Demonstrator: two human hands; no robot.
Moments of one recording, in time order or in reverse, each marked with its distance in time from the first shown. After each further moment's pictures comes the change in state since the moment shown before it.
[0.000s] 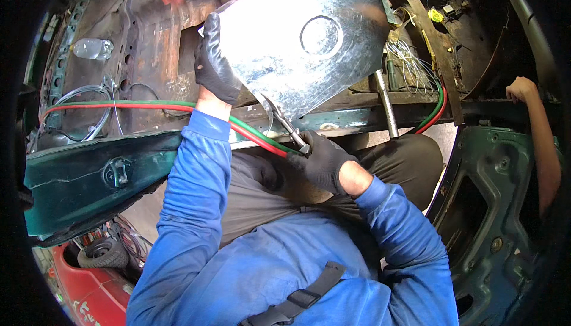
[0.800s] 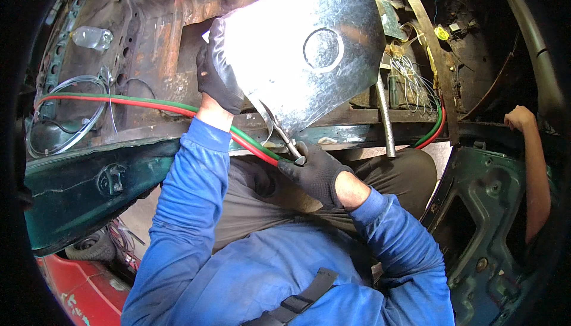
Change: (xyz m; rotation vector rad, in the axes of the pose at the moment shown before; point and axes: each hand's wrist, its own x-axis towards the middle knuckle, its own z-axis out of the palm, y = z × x) left_hand 0.009 -0.015 0.011 -0.237 0.137 0.015; right_hand 0.015 -0.012 -0.010 0.258 -0.148 0.009
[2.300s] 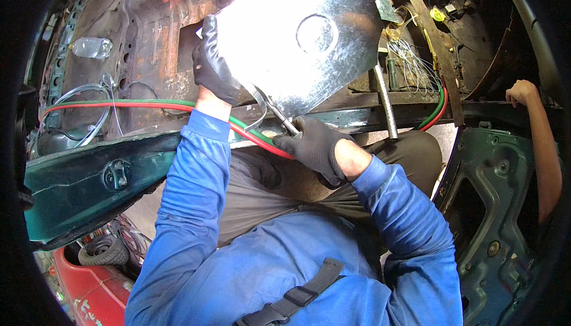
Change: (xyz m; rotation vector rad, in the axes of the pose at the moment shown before) left_hand 0.004 0.011 -0.009 0.307 -0.035 -0.089; right_hand 0.008 -0.025 -0.012 -0.229 0.097 0.010
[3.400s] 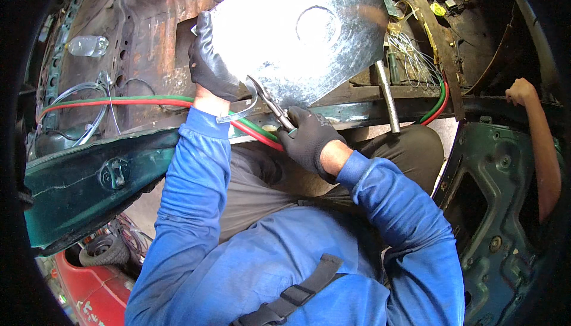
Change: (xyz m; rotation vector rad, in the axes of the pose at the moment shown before) left_hand -0.006 -0.004 -0.002 -0.292 -0.063 -0.028; right_hand 0.012 0.010 0.026 -0.188 0.202 -0.098
